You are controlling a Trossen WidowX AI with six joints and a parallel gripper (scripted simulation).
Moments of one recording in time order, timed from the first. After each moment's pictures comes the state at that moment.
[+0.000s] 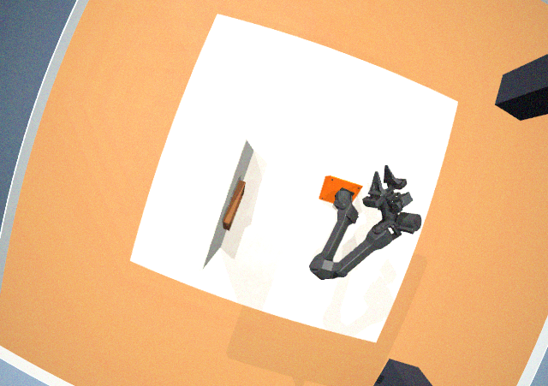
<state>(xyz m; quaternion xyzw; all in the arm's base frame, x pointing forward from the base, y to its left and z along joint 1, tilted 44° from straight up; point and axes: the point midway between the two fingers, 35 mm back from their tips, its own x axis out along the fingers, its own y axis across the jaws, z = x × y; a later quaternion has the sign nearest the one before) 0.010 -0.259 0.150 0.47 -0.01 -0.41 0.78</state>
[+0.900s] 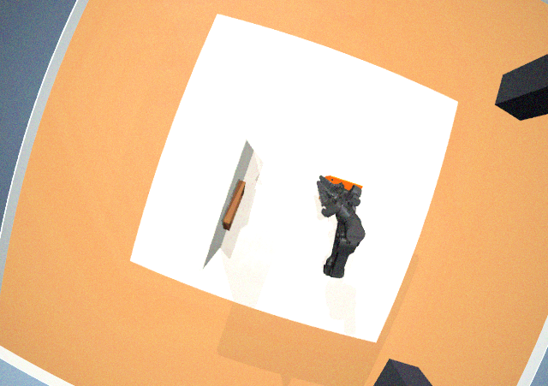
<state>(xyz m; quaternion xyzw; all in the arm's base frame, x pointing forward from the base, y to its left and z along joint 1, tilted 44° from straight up) 0.176 -0.163 0.200 0.77 -0.02 -0.24 0.59</state>
